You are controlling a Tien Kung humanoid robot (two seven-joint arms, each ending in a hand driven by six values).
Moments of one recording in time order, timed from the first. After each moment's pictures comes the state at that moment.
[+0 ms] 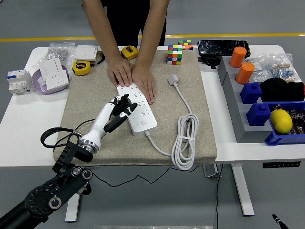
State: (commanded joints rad) left arm -0.31 0.09 -0.85 -1.14 1.51 0.38 -0.05; right arm 0.12 -0.09 1.55 0.18 -1.50 0.00 -0.03
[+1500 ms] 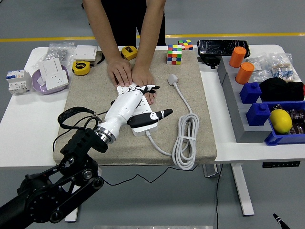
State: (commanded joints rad) left arm -0.37 0.15 -0.77 -1.52 2.05 0.20 0.39; right arm 0.12 -0.09 1.55 0.18 -1.50 0.00 -0.03
